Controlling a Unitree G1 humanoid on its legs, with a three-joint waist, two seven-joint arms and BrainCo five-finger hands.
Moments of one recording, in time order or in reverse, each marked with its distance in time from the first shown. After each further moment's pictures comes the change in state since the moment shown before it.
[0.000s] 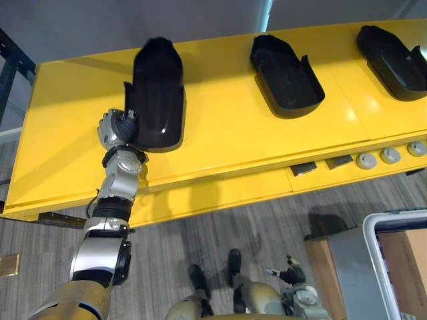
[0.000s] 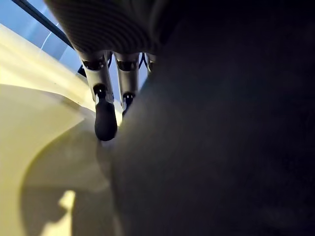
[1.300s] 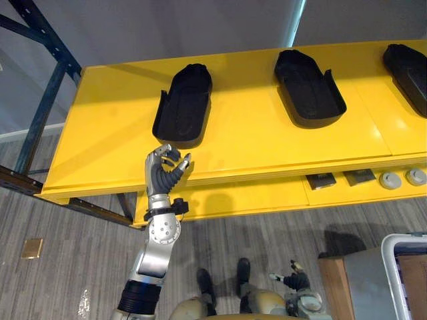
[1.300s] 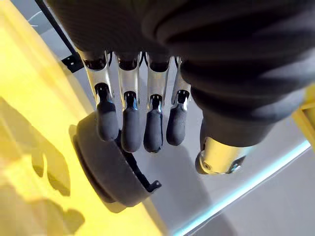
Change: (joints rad) left arm 0.673 -0.302 -0.167 -0.740 -0.020 -0.212 0.038; right arm 0.033 -0.028 0.037 0.002 0.013 -0.015 -0.002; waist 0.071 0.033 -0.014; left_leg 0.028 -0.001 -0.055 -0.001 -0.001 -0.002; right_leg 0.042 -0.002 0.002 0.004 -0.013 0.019
